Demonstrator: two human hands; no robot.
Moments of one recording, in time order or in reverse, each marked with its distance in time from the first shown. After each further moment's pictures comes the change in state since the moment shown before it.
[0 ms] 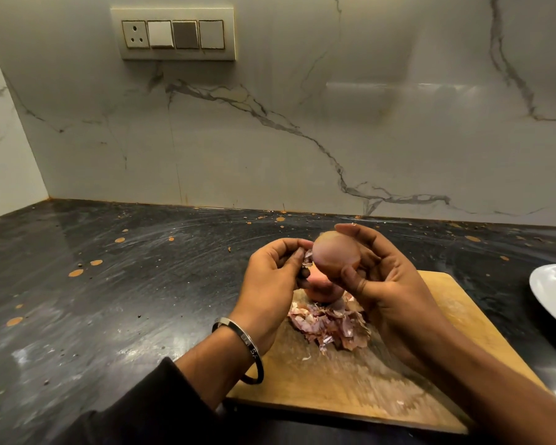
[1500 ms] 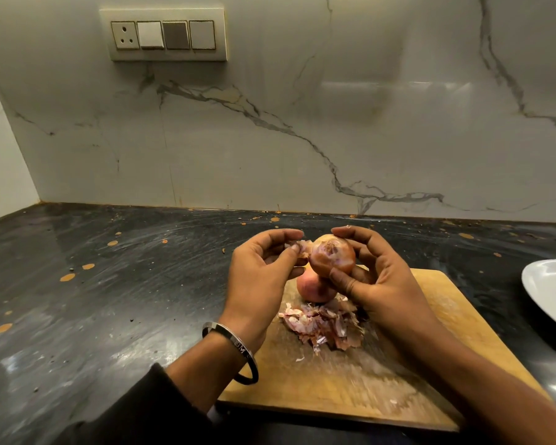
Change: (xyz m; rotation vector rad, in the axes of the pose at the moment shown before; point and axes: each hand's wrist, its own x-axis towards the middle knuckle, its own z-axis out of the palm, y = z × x) left_hand 0.001 0.002 -0.003 0.017 0.066 0.138; right_hand -0.001 0.002 -0.004 -0.312 0.085 -0.090
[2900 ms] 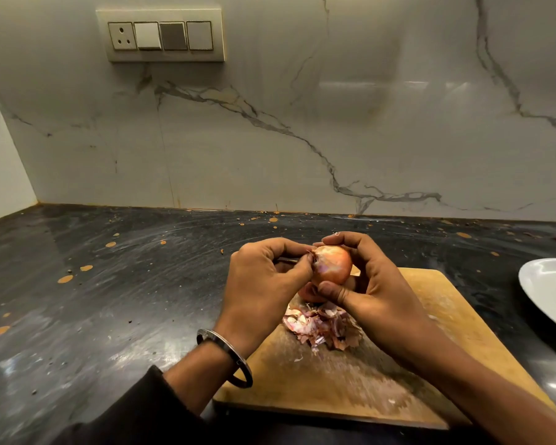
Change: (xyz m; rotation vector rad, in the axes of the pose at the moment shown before) left_hand -0.004 0.004 -0.004 0.420 -0.074 0.260; right_hand -0.009 -0.008 0.004 -0.107 -0.122 -0.022
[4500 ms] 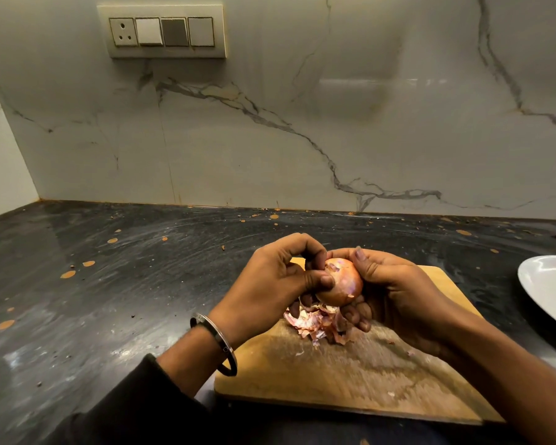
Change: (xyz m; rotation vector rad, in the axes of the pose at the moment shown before) left_hand 0.003 -0.001 -0.008 -0.213 -0.433 -0.026; right_hand 0.005 -0.020 -0.017 0.296 -0.143 0.427
